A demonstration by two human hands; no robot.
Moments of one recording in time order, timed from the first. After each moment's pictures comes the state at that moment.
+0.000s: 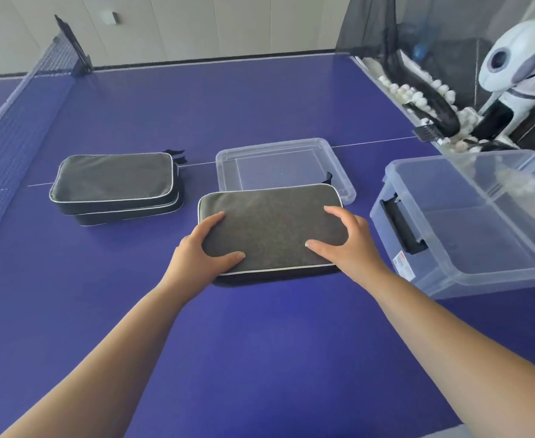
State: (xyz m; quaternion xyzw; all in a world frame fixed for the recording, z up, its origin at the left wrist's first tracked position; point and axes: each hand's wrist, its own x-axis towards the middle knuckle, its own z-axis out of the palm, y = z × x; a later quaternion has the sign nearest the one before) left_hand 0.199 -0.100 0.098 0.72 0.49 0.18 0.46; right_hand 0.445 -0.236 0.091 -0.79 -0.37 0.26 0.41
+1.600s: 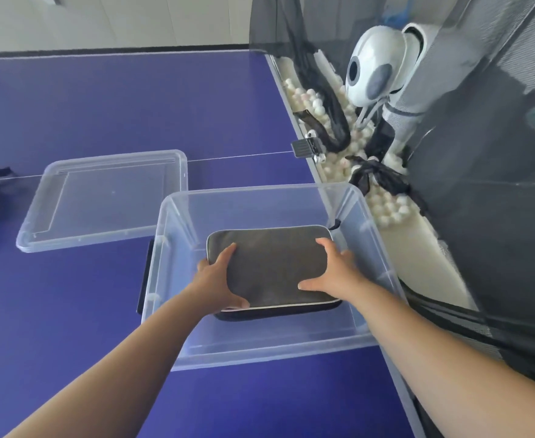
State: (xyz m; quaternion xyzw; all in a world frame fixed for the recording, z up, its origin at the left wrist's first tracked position) left_hand 0.663 -0.269 0.047 0.78 0.49 -0.11 0.37; right_hand 0.890 -0.388 0.042 -0.86 -0.36 0.34 0.14
